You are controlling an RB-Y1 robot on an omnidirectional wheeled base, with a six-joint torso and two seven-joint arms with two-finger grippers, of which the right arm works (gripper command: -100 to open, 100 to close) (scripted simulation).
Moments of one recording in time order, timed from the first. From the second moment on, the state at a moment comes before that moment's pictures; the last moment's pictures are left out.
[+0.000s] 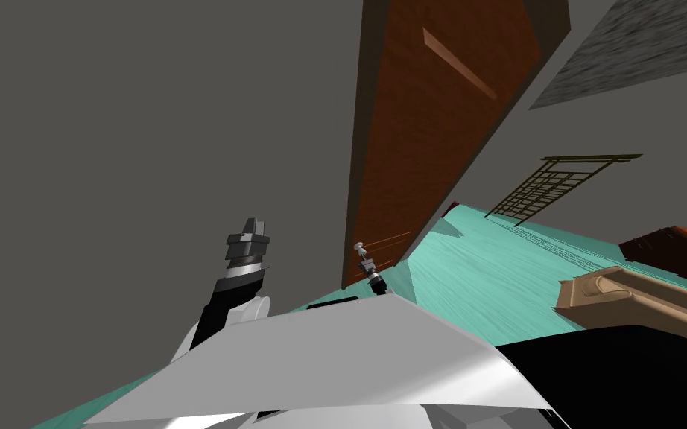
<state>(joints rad) 0.08 -0.02 -0.25 -0.86 0.61 -0.90 1.08</state>
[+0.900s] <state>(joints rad) 0.07 -0.15 -0.32 -0.80 0.57 -0.95 1.03</state>
